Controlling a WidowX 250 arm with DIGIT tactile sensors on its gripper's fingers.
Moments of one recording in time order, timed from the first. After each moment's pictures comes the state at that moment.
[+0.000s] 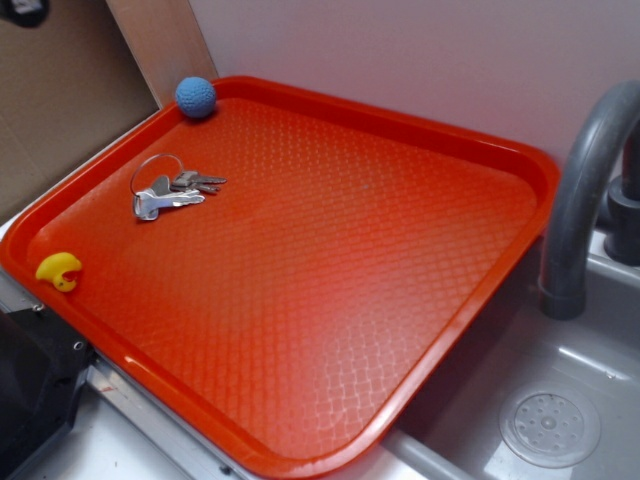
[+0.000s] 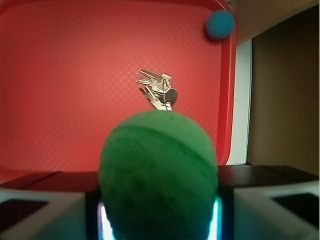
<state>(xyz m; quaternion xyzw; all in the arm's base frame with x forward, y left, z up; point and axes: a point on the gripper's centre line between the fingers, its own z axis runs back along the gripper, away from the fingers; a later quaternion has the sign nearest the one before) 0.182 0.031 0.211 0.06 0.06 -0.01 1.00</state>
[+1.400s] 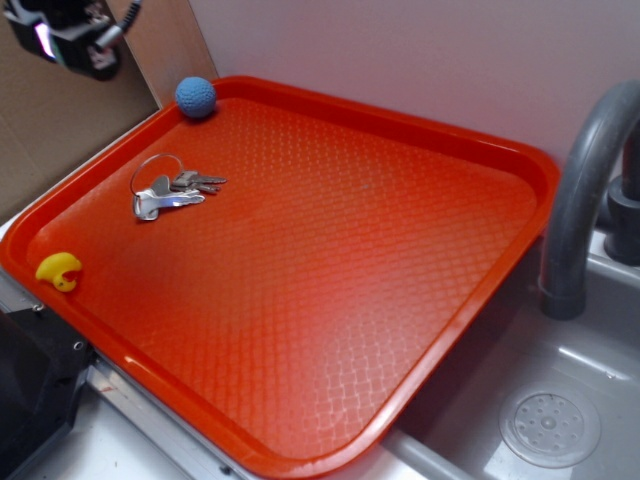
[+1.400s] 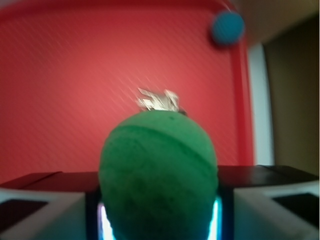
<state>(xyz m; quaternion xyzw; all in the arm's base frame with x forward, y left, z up) 0.205 0.015 0.168 0.04 -0.03 0.03 1.00</state>
